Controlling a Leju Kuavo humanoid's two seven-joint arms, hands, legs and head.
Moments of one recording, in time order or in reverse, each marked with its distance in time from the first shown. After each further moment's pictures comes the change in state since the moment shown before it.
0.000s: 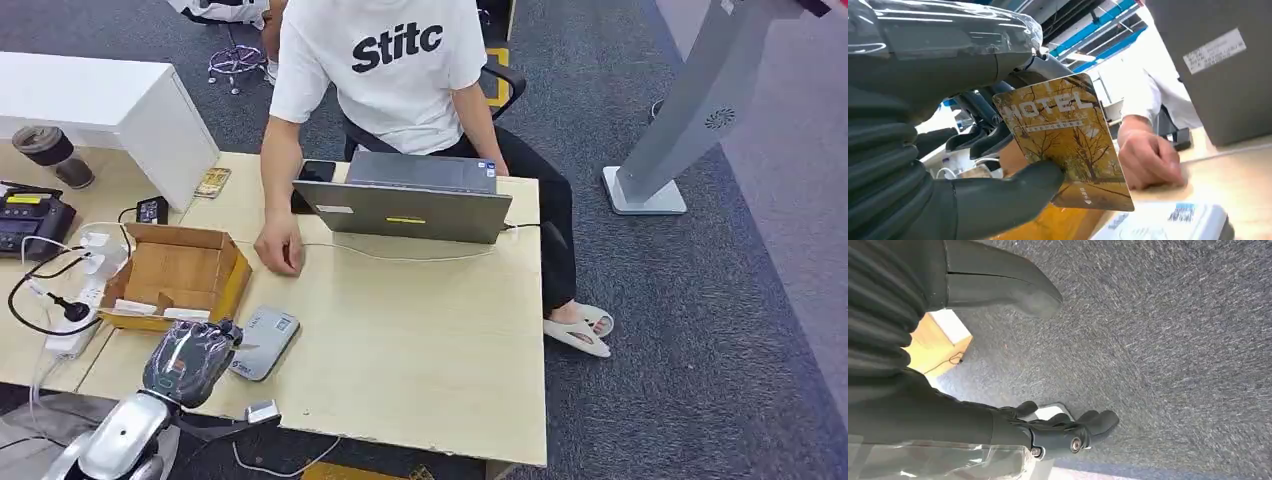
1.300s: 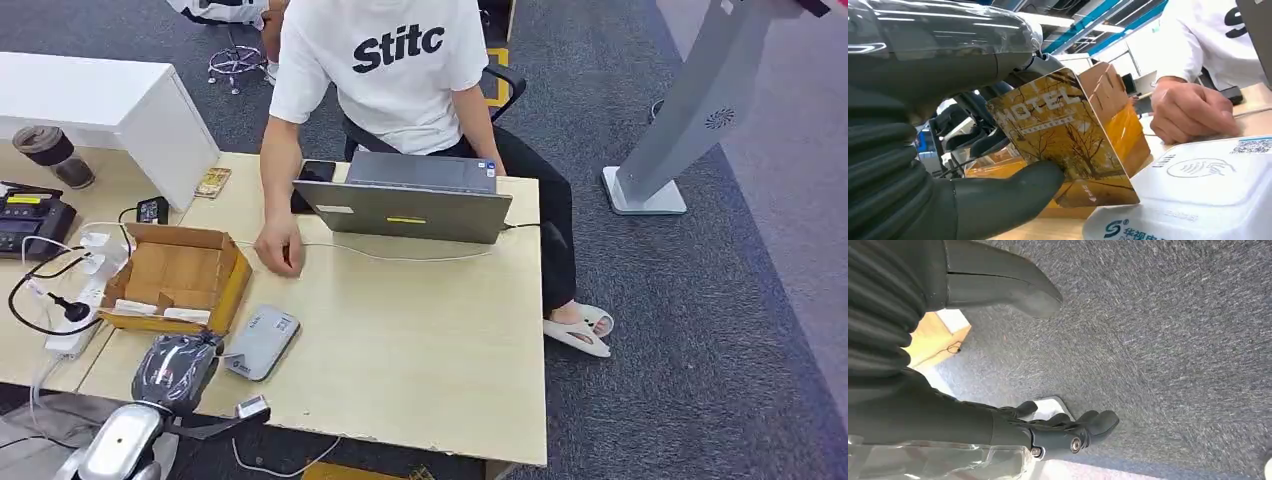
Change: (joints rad) left arm 0.006 -0.056 0.086 0.145 0.005 0.069 0.024; right arm -0.001 -0.001 0.000 0.010 0.050 -0.008 0.001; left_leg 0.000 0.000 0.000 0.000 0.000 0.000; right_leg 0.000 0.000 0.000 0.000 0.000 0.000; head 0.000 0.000
